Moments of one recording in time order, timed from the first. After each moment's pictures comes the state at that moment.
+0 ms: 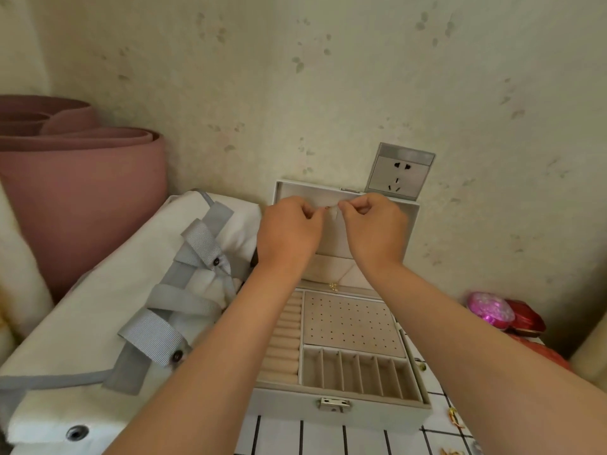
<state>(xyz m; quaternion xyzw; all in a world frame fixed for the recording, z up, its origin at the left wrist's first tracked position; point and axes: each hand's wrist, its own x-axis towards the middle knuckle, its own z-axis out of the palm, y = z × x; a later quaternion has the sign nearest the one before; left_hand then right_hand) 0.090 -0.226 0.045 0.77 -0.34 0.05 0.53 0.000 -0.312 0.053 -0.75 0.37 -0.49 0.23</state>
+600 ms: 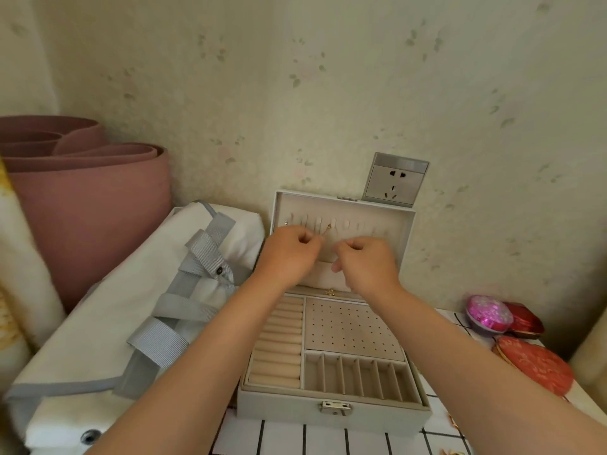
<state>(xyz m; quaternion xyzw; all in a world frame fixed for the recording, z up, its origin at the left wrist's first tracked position) 0.090 -0.209 0.035 0.74 -0.40 -0.13 0.53 -0.021 -0.293 0.037 -0.77 0.41 -0.33 0.36</state>
